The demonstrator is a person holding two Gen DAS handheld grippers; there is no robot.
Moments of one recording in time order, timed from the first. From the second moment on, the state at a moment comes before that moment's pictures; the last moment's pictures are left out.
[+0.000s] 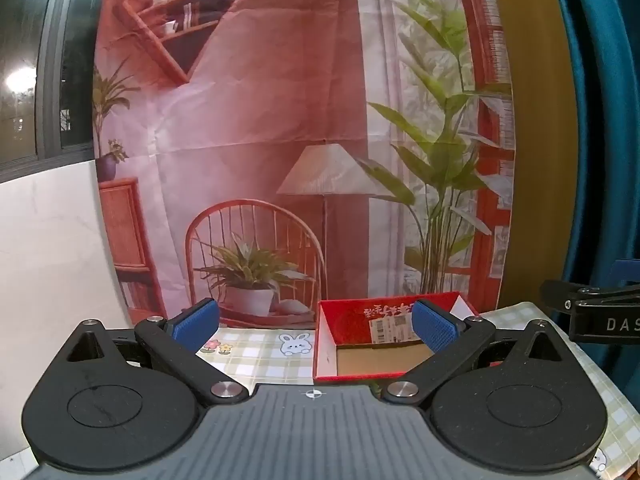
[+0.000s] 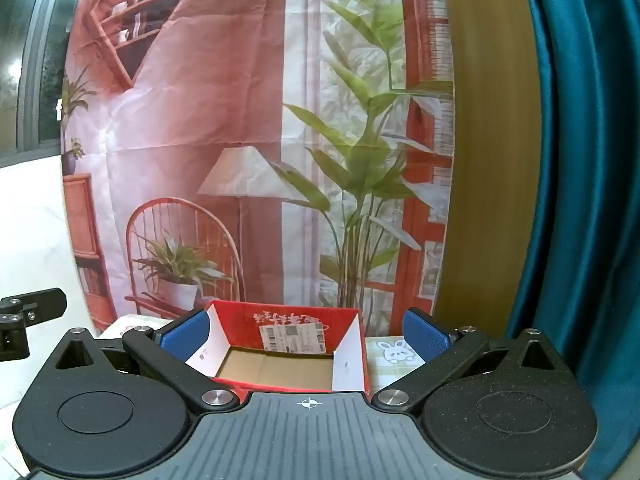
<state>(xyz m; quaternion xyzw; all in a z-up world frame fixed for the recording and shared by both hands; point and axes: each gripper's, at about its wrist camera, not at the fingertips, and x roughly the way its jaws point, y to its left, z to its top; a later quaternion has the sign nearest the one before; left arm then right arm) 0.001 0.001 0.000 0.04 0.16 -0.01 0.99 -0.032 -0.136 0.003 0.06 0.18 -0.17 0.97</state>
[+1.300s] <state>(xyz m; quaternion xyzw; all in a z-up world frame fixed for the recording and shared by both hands) 0.002 0.001 0.000 0.05 0.16 0.01 0.99 -0.033 -0.138 0.001 0.05 0.19 -0.17 0.97</state>
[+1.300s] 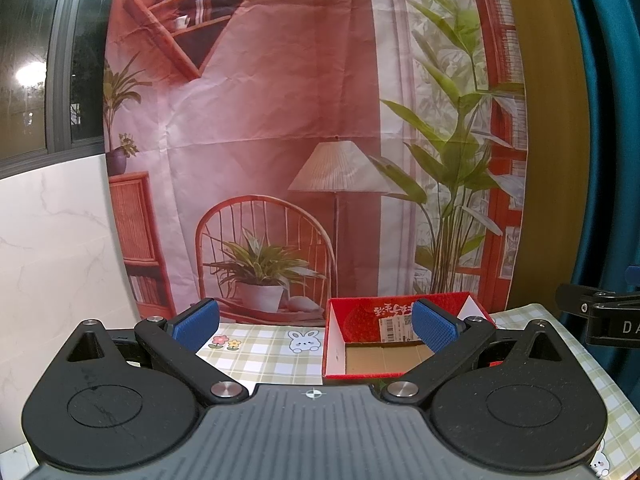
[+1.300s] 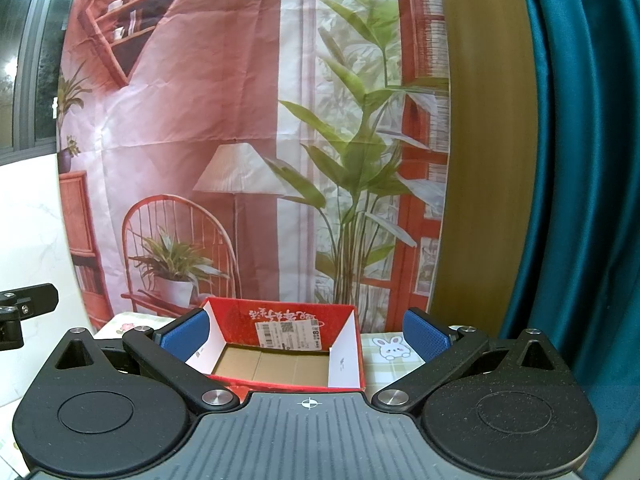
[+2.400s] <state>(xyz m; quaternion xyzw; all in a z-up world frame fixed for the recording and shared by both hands) 0.002 -0.001 0.000 0.05 0.16 0.01 0.99 -0.034 -0.139 0.000 0.06 0.19 -0.17 0.97</state>
